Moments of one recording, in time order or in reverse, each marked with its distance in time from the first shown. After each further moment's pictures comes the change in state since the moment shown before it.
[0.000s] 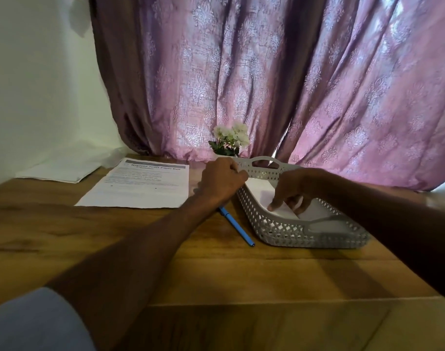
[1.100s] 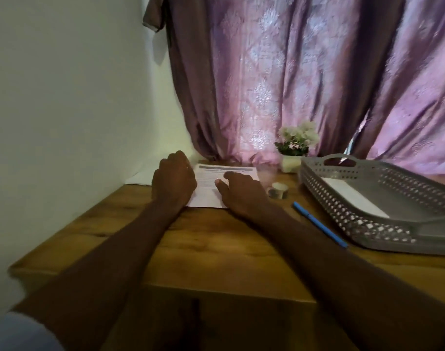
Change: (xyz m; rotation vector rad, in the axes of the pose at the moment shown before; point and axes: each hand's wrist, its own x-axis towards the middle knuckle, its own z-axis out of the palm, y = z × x) left_hand -0.031 -0.109 -0.208 0.734 0.325 -0.084; right_hand -0.029 -0.193 0.171 -0.064 0.487 -0.757
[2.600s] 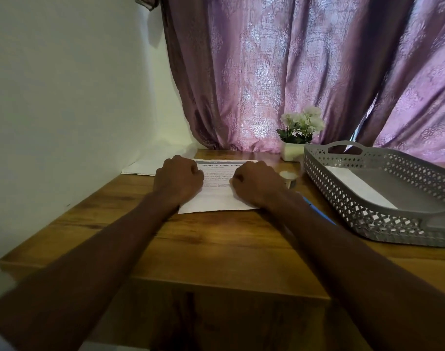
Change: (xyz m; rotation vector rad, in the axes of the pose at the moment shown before) left_hand -0.002 0.000 0.009 0.051 -0.196 -0.001; right_hand -0.001 0.029 -0.012 -0.046 0.048 -0.039
